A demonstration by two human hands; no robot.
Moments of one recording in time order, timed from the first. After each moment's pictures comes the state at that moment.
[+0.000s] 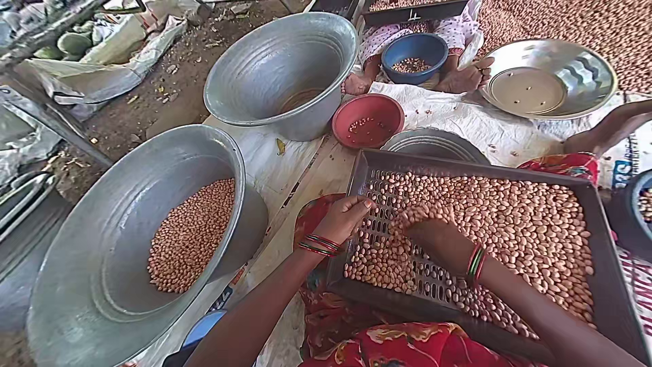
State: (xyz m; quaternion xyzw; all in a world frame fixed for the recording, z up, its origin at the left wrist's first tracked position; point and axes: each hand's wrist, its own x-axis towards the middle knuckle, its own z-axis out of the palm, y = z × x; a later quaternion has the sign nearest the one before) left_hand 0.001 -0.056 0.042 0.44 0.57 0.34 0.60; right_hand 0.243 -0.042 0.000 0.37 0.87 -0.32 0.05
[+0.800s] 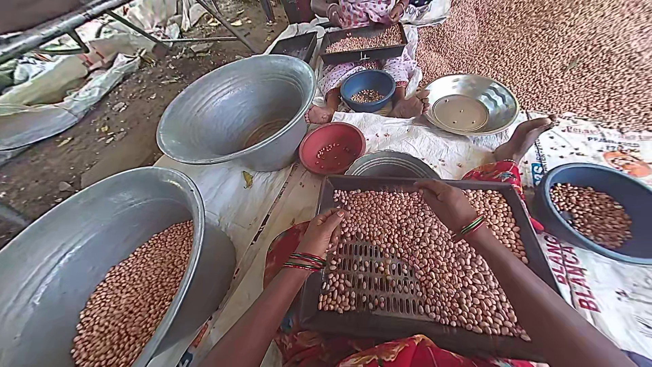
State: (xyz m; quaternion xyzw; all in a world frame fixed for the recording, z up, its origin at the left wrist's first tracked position) left_hand 0.028 -0.032 0.033 0.37 0.56 0.42 0.61; right_hand 0.294 0.016 0.033 0.59 0.72 -0.27 -0.25
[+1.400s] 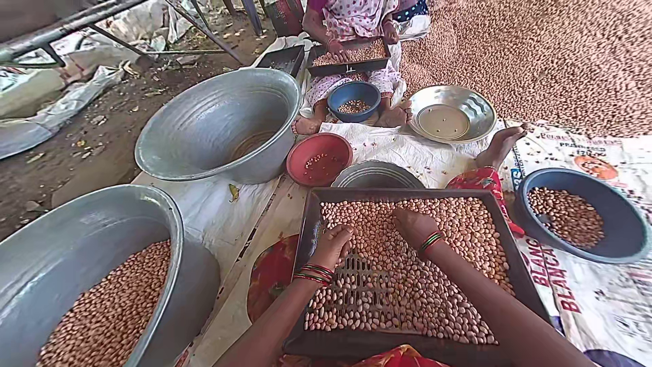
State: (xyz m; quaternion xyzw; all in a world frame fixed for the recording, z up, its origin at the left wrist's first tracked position) left_hand 0.066 -0.024 0.016 0.36 0.57 0.35 0.65; right_hand 0.272 0.017 0.012 0.66 0.71 -0.25 0.06
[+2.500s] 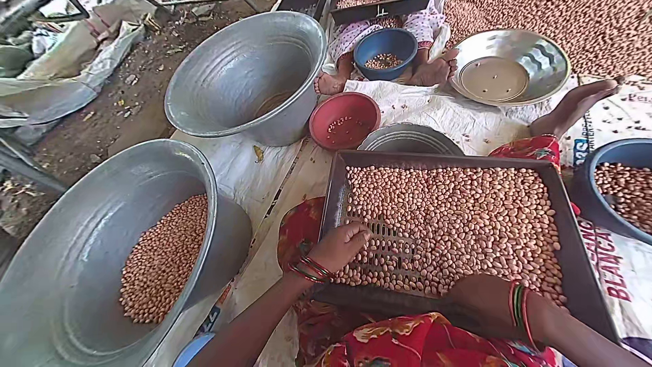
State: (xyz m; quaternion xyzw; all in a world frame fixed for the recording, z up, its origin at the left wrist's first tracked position) left_hand 0.013 -0.066 0.028 0.62 0.55 0.11 0.55; right_hand 0.292 -0.088 0.025 0.30 0.75 -0.42 0.40
